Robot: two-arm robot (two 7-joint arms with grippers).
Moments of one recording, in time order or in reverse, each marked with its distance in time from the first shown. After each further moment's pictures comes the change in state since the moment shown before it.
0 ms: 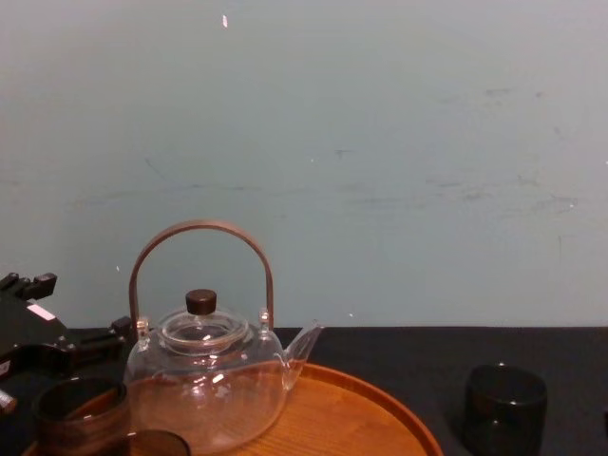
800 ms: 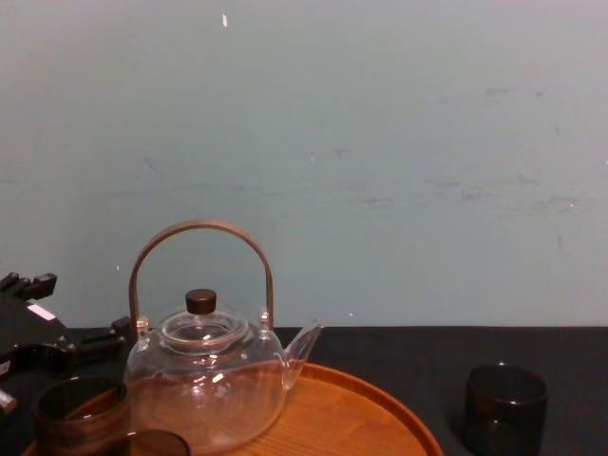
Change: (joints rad) left arm 0.000 0.000 0.000 0.000 0.000 0.000 0.000; right arm -0.044 -0.048 0.060 0.020 -0.021 0.020 0.018
